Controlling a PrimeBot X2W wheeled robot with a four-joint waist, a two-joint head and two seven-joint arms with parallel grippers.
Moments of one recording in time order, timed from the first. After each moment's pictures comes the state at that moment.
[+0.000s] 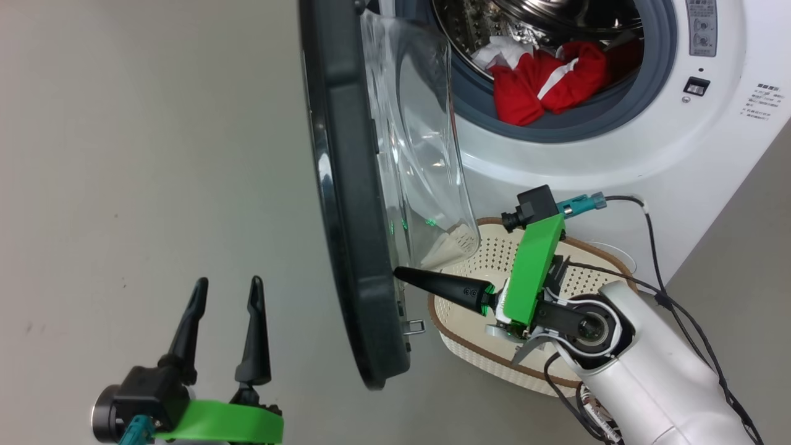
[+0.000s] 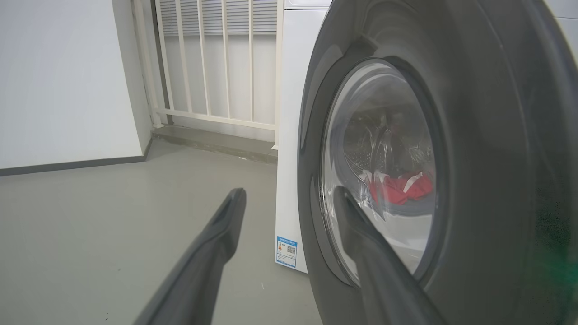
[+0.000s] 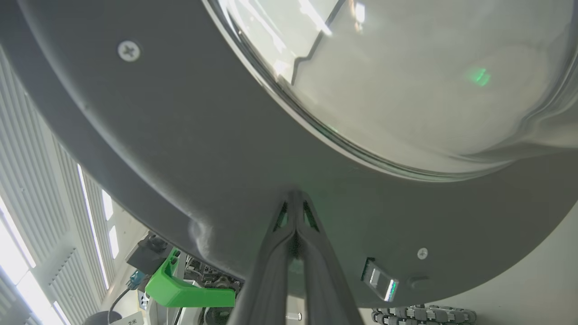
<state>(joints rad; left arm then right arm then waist) -0.12 0.03 -0.10 0.11 -0.24 0.04 -0.26 -0.57 -0.08 0.47 0.42 1.59 0.13 0.66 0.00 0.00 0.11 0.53</state>
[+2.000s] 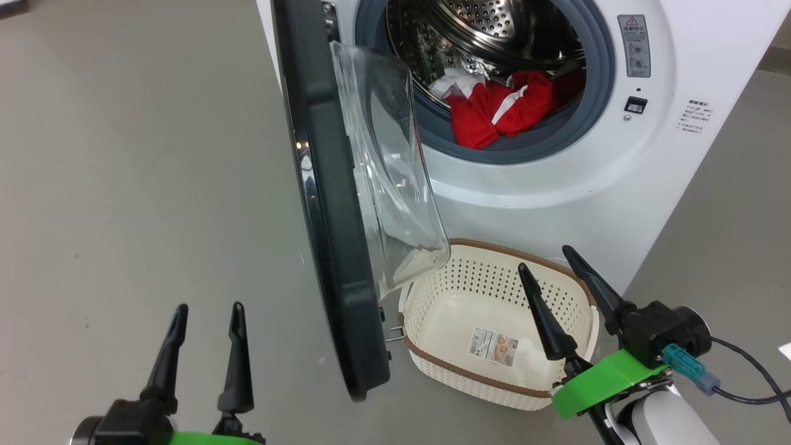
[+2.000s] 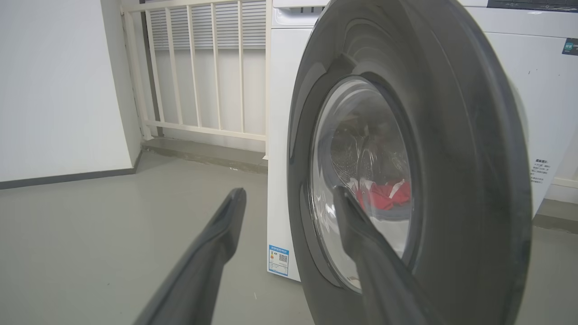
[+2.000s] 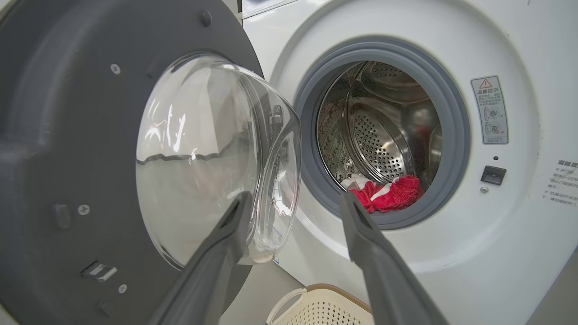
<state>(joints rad) -0.02 0.04 -0.05 0.04 -0.20 0.03 -0.26 -0.18 -0.06 0.18 0.25 0.22 0.13 -0.26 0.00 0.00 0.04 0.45</state>
